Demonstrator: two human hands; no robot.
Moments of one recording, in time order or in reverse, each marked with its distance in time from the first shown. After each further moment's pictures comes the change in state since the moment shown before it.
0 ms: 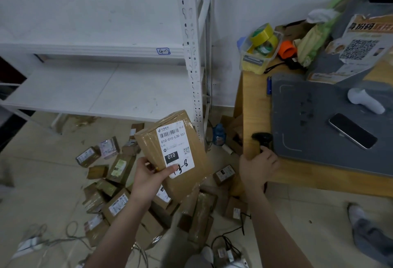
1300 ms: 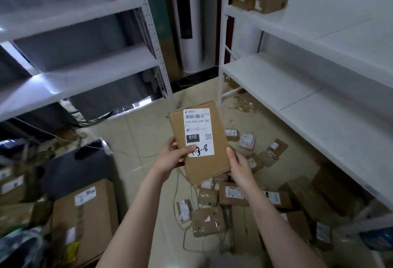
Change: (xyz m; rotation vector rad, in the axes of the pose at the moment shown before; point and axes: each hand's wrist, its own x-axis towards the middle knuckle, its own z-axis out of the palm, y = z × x) left_hand -0.095 -0.144 -0.563 -0.482 0.467 -0.007; right_hand -0.573 -0.252 0.163 0.228 -1.460 -0.505
